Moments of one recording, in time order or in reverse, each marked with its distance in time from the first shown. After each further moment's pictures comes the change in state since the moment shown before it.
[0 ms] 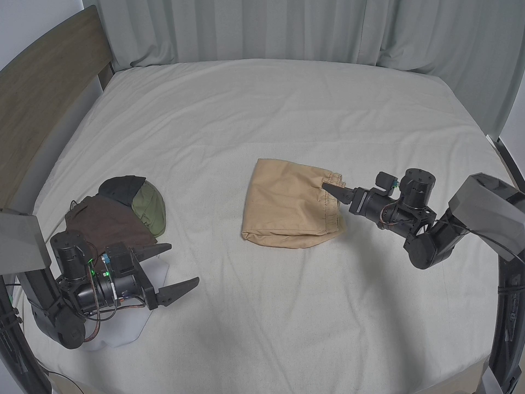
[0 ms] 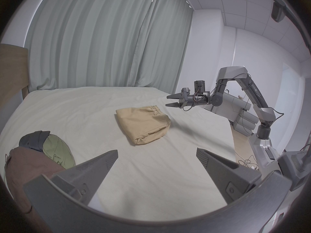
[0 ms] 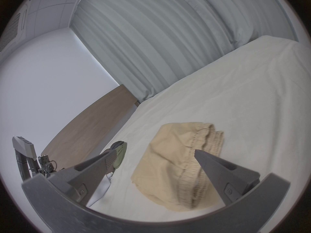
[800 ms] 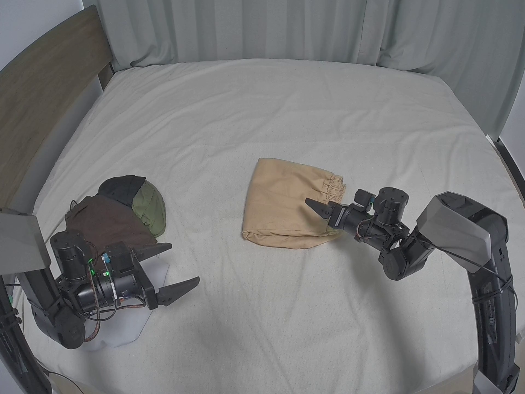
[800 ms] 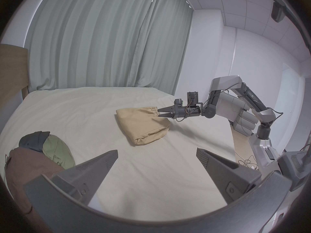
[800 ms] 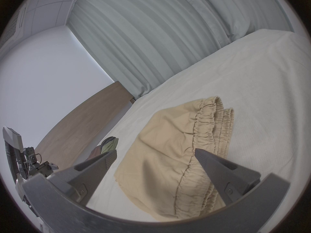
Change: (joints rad) left arm -0.002 -0.002 -0.001 0.000 0.000 -0.001; right arm 0.047 0.212 -0.167 -0.036 -0.079 0.006
